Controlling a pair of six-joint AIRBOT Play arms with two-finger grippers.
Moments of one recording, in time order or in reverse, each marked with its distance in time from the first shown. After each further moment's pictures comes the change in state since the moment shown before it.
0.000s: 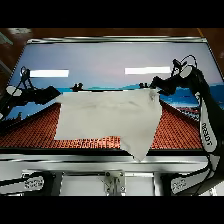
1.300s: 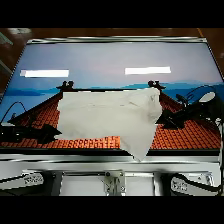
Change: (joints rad) left arm 0.383 0.004 -0.474 -0.128 -0.453 0.358; right arm -0.219 0.317 -0.540 0.151 0.435 -0.250
